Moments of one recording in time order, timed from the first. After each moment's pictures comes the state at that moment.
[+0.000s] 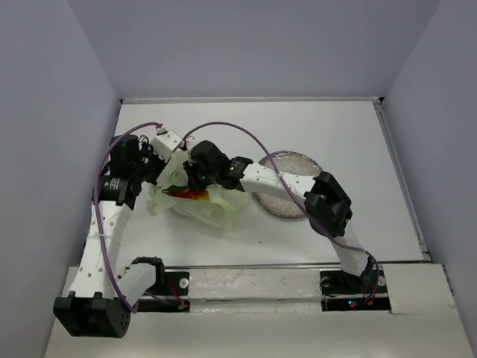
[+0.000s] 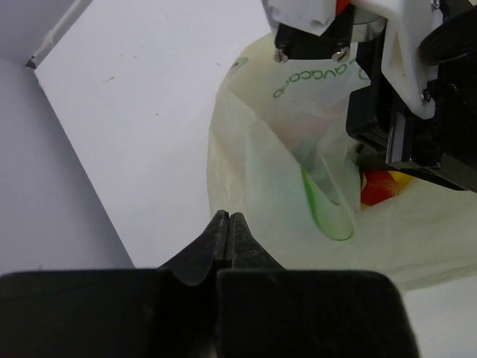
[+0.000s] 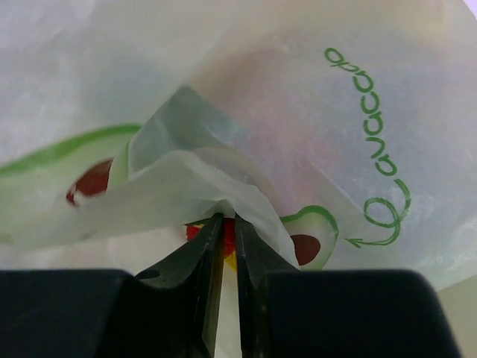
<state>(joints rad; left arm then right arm) -0.06 0.98 1.04 -0.71 0.23 0.62 1.01 2.13 1.80 -0.30 -0.05 0.27</state>
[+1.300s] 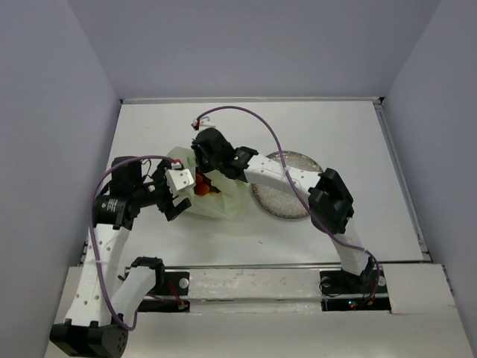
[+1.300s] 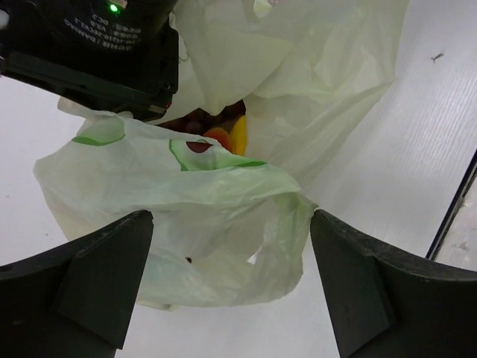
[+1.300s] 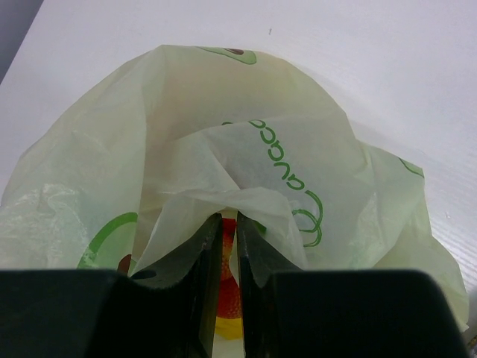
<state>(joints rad) -0.10 0.80 0.97 -0.92 0.70 0.85 0.96 2.14 1.88 -0.30 0.23 0.40</state>
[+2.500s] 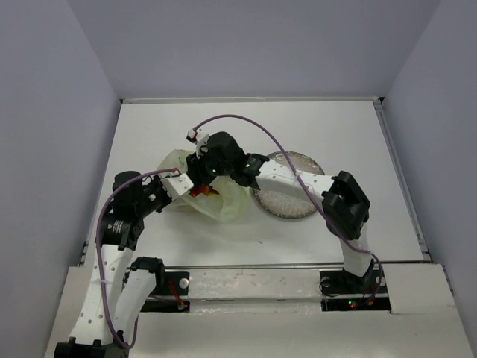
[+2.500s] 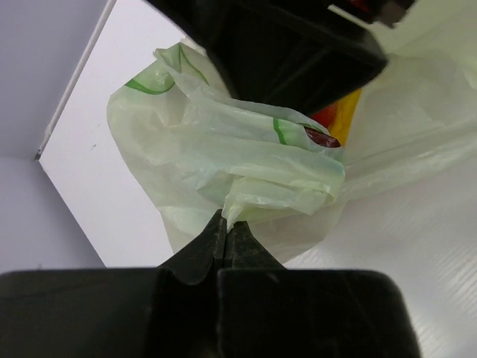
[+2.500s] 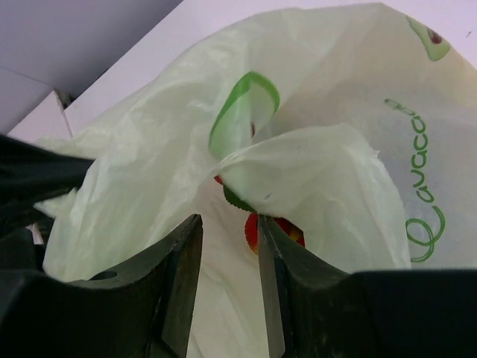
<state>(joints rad) -0.11 0.64 0.72 -0.62 0.36 0.80 0.96 1.98 1.63 -0.09 -0.28 0.28</state>
